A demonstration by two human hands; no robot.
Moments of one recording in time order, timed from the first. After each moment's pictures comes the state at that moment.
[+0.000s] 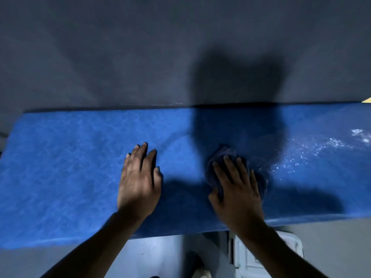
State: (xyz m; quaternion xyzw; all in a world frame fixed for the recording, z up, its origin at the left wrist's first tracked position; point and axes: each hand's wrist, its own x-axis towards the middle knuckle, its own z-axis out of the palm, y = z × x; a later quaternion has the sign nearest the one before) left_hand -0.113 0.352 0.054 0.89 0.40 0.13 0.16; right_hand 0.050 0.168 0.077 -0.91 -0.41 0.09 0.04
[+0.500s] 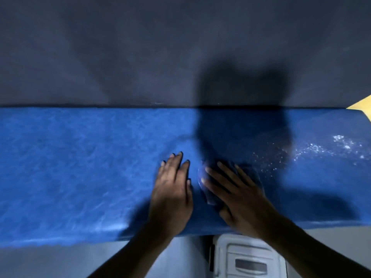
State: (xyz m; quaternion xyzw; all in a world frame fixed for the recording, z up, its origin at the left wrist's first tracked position) left_hand -0.020 0.246 0.052 0.91 0.34 0.16 0.20; right_hand 0.141 0.106 0.075 -0.74 -0.67 0.06 -0.04
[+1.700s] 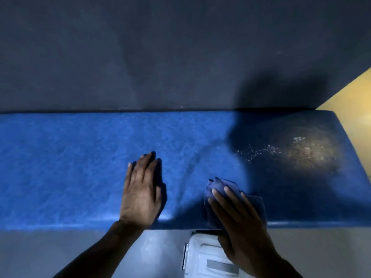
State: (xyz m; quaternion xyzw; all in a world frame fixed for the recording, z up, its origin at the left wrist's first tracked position) left_hand 0.021 0.202 0.086 0.91 0.37 0.09 0.17; right_hand 0.191 -0.028 0.074 -0.77 -0.64 0.06 0.06
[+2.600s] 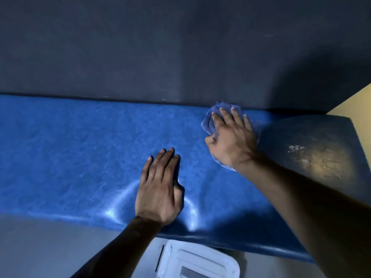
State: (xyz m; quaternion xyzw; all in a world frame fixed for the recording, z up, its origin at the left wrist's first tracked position) left_hand 0.138 0.128 0.056 0.92 0.38 0.08 0.10; right_hand 0.371 0.122 0.074 -0.85 -0.51 0.10 0.04
